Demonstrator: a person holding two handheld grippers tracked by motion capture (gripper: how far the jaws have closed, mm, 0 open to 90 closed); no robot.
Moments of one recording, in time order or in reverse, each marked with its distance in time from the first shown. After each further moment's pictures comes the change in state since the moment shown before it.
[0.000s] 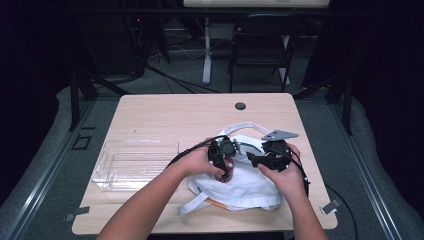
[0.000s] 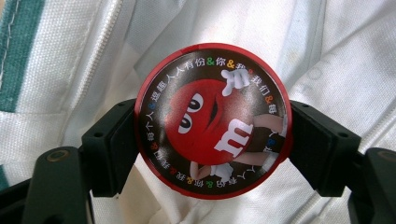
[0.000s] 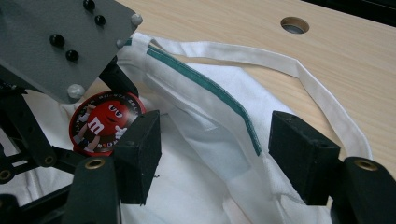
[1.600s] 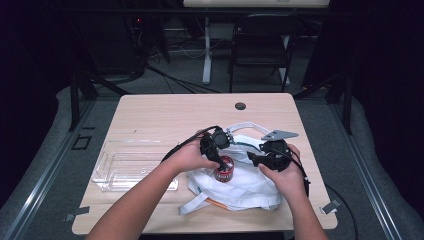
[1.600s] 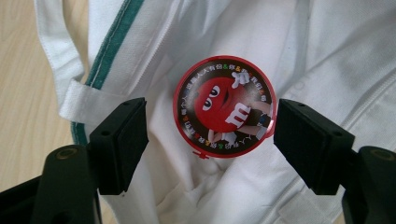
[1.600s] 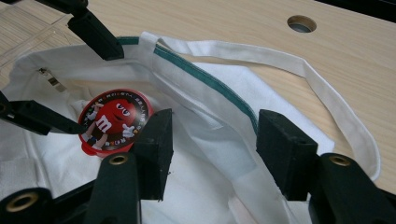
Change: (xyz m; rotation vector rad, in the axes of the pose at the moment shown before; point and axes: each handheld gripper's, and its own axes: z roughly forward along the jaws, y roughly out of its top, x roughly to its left) left arm 0.004 -0.012 -0.043 -0.099 0.018 -0.050; right arm 0.001 0.001 -0.001 0.006 0.023 0.003
